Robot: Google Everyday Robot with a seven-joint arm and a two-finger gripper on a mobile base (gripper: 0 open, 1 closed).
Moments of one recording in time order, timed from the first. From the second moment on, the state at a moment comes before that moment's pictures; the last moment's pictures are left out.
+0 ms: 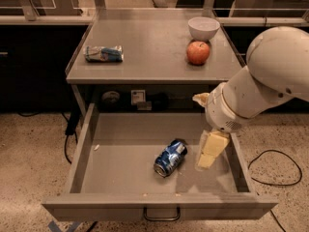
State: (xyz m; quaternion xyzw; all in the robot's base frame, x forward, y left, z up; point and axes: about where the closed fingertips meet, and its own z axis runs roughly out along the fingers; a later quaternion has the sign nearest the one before) arm 0.460 -0.111 0.819 -0.67 0.71 0.06 0.22
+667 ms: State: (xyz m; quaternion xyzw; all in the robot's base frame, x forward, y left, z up) arm 0.493 -0.095 0.787 -0.69 0.66 0.10 0.26
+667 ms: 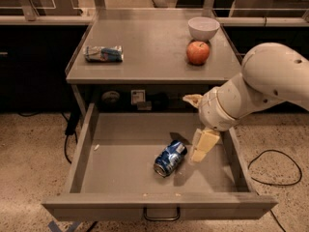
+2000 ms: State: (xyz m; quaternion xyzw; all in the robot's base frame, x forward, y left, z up) arm 0.496 -0.045 0.703 -0.72 0.65 0.09 0.22
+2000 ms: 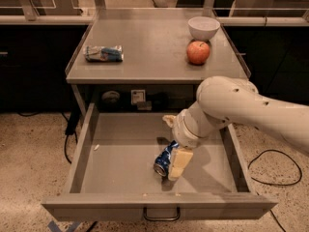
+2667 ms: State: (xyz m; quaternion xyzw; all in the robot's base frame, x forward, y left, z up) arm 0.481 -0.044 0.676 -0.73 0.63 0.15 0.22
